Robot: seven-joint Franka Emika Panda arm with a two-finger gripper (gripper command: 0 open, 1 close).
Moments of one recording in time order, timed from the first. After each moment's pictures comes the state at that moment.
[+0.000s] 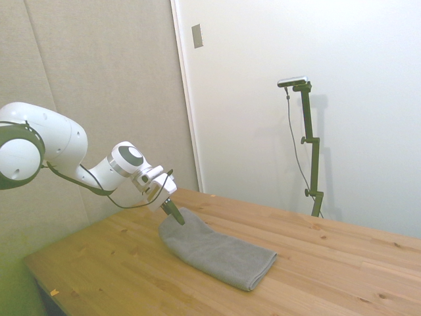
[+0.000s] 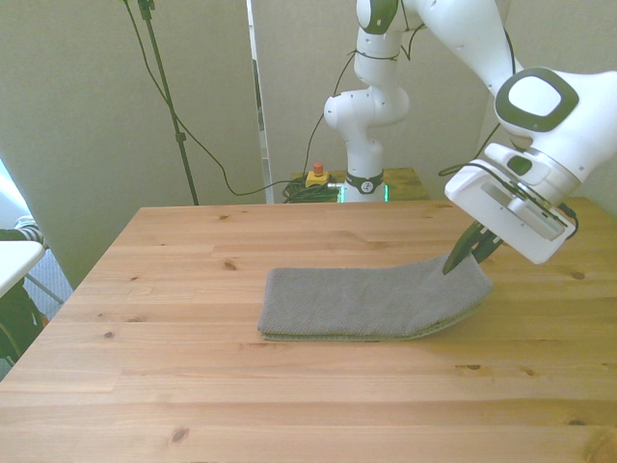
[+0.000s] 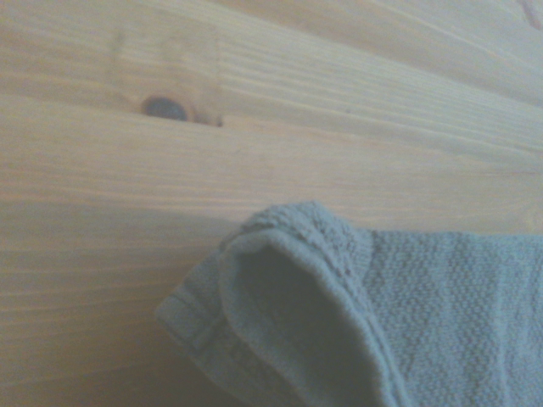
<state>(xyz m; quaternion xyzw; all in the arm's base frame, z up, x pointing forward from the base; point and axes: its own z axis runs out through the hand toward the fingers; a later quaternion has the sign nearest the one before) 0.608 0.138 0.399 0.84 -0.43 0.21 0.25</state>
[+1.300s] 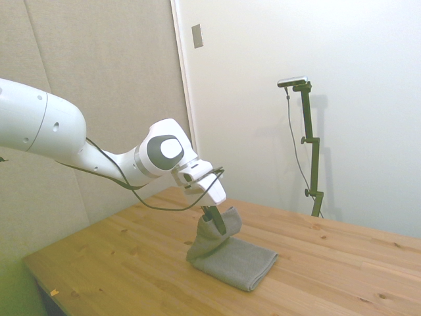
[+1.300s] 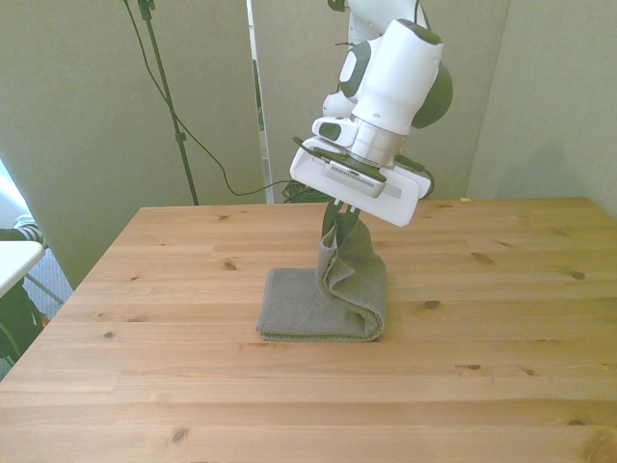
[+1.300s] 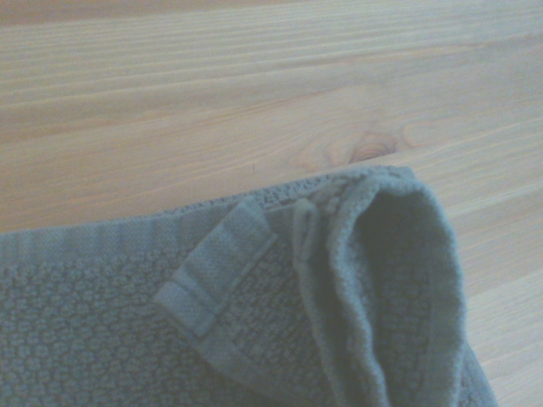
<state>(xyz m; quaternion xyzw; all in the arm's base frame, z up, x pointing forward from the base) 0.573 -0.100 0.441 0.83 -0.53 0.15 0.12</state>
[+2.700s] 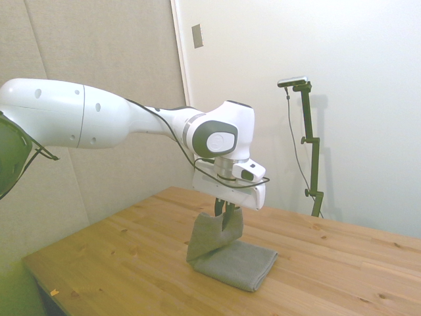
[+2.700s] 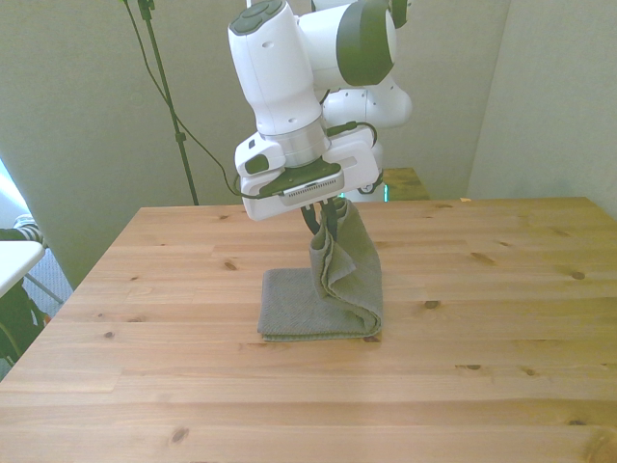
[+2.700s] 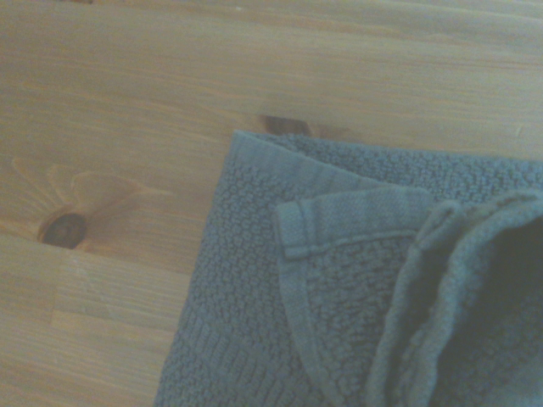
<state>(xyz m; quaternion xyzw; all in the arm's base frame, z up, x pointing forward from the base) 0.604 -0.190 0.462 0.94 -0.32 -0.06 -0.09</state>
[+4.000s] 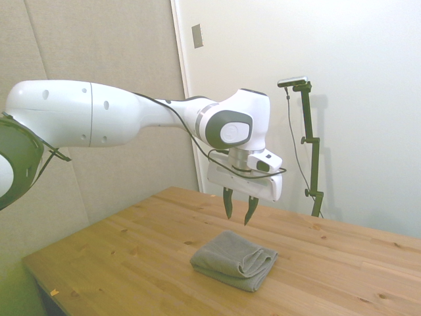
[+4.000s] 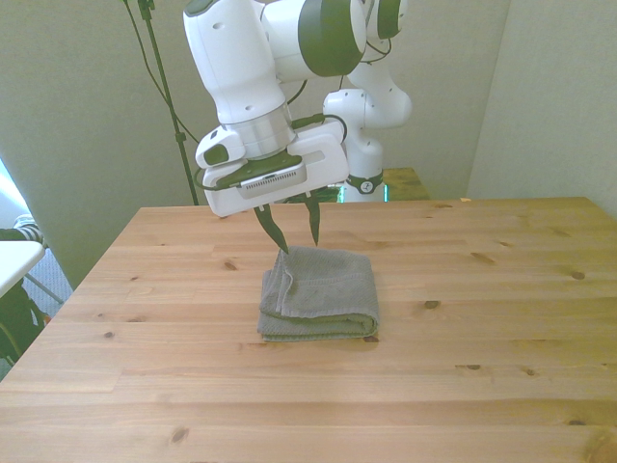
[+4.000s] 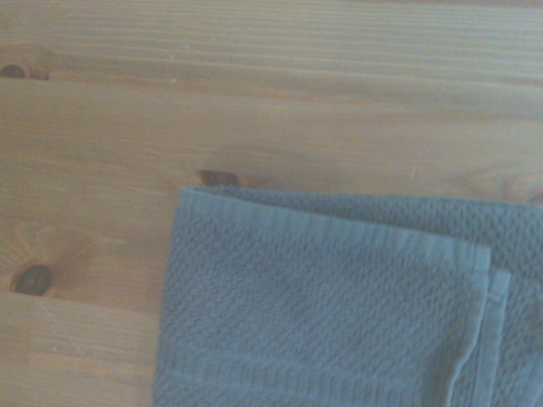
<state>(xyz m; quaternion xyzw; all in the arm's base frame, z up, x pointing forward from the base) 0.610 -0.214 0.500 0.93 -0.37 -0.04 -0.09</state>
